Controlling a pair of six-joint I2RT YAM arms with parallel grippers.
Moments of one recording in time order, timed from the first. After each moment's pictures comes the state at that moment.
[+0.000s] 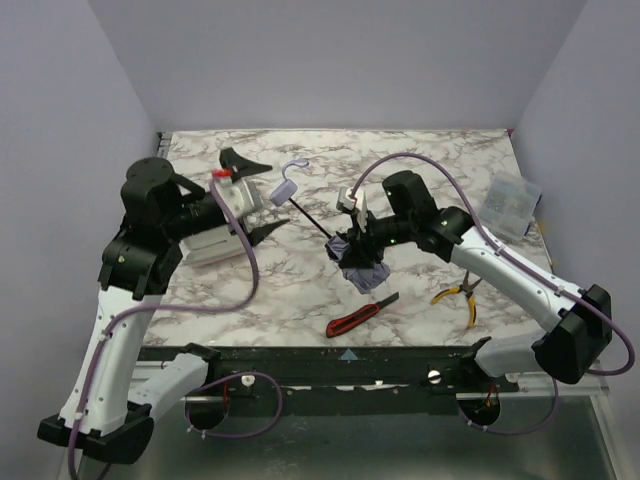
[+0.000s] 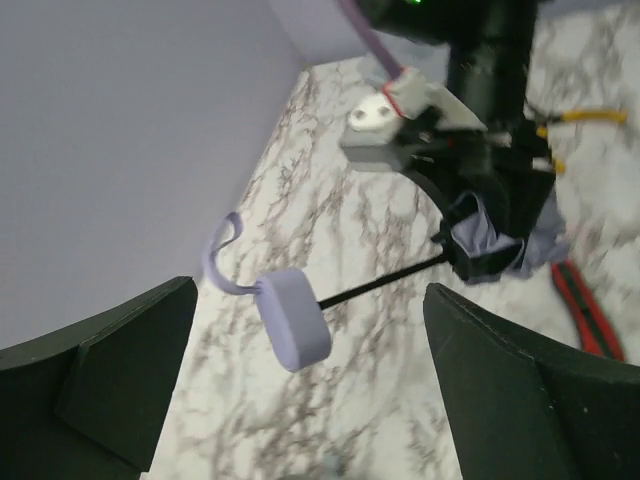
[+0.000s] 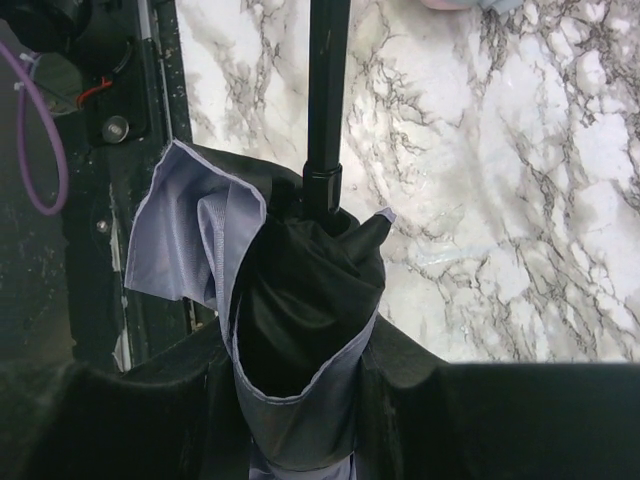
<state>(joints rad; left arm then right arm) -0.21 0.98 1.39 -0.48 0.88 0.38 0.70 1.35 1.18 -0.53 -0.65 -0.31</state>
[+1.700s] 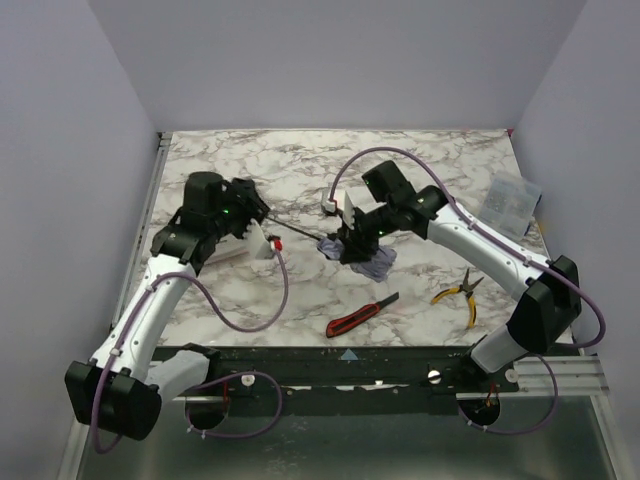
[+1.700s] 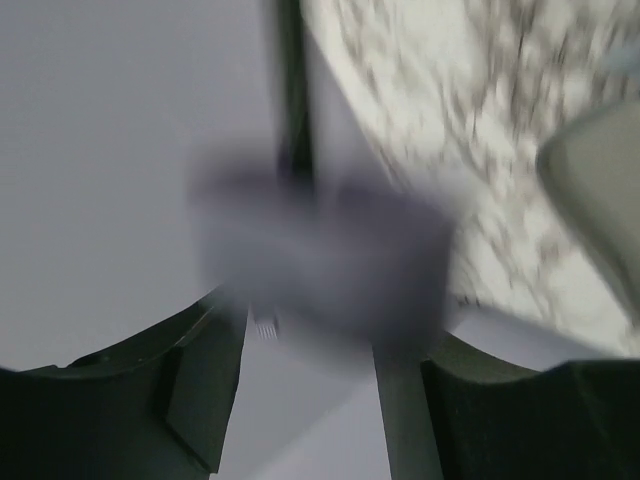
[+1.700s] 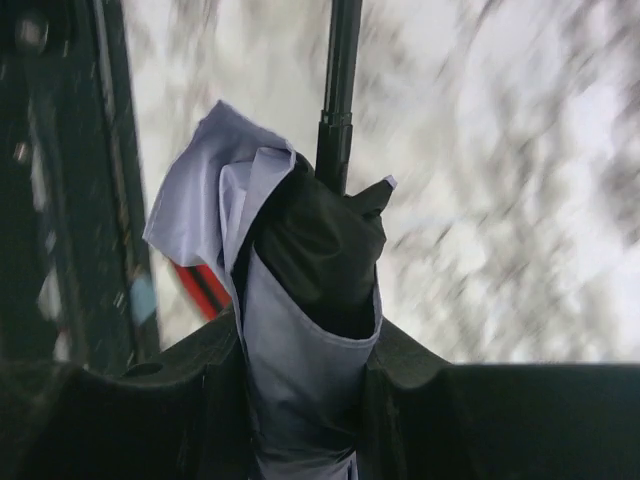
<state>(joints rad) -0.32 1.06 1.02 -0.57 0.32 1.98 0.69 1.56 1.38 -0.70 -0.61 -0.54</state>
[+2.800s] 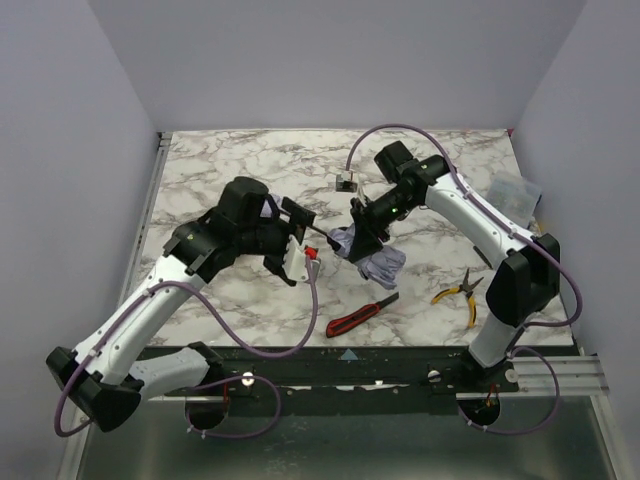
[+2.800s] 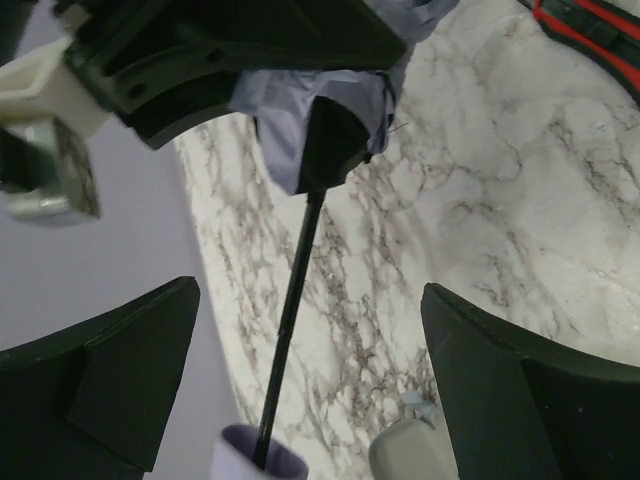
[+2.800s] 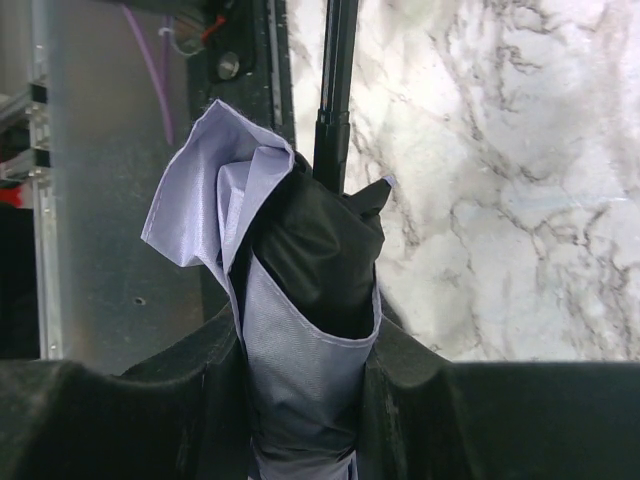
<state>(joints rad) -0.59 1.07 1.23 -0.79 0.54 1.33 0.53 1.73 1.60 -1.15 -0.96 -0.55</state>
